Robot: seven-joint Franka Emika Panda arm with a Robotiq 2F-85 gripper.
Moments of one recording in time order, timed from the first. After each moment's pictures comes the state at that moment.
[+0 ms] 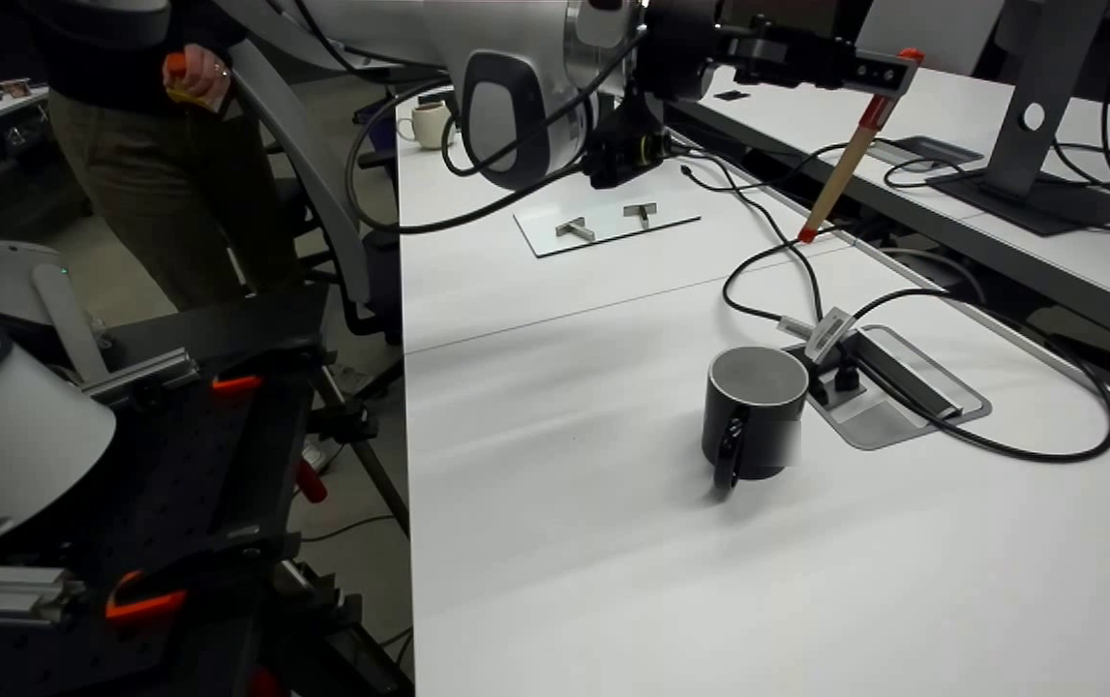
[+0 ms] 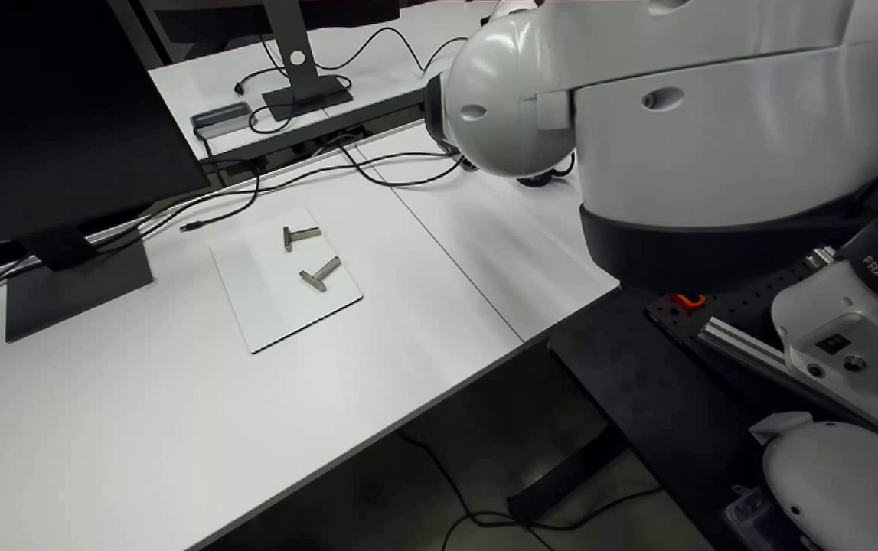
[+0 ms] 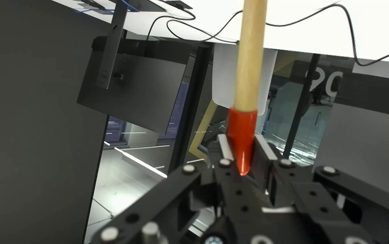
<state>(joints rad) 1.39 1.47 -1.06 -2.05 1.66 3.45 -0.18</state>
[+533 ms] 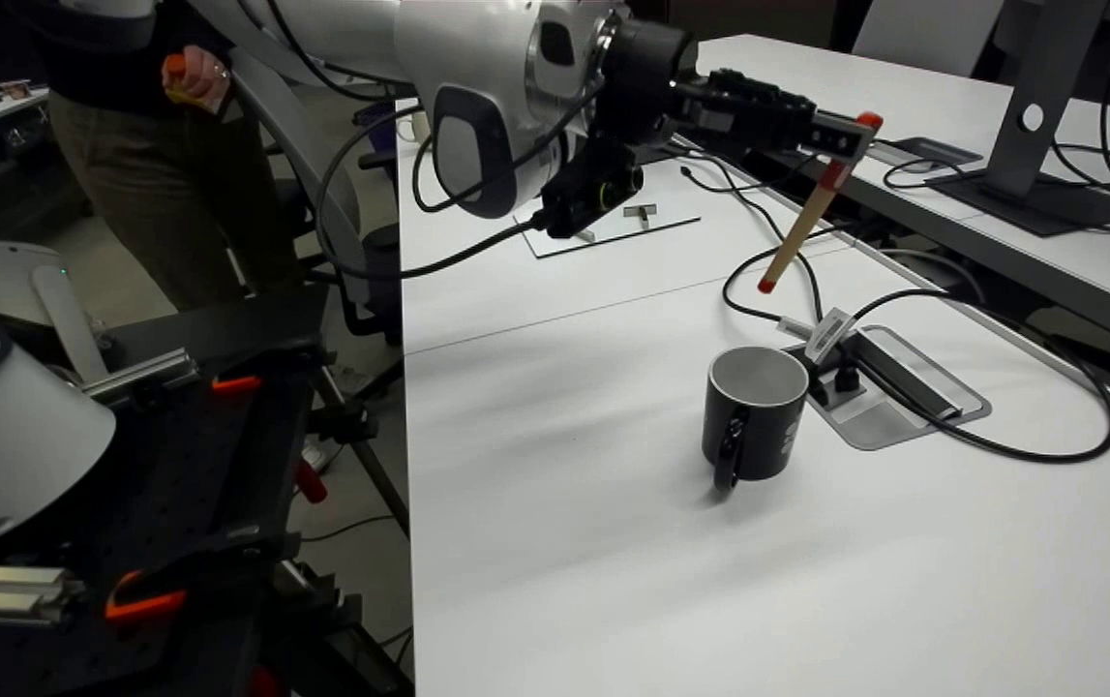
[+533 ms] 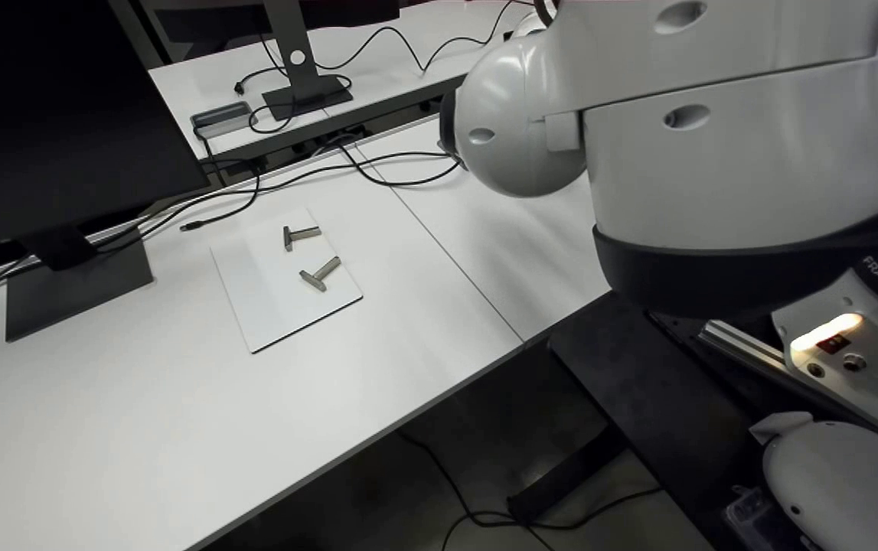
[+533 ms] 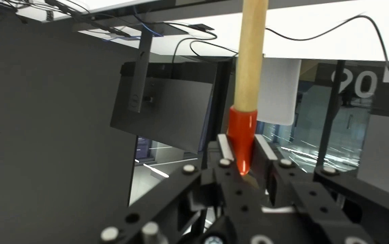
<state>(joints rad) 1.42 1.47 -1.00 -2.13 1.75 3.45 -0.12</state>
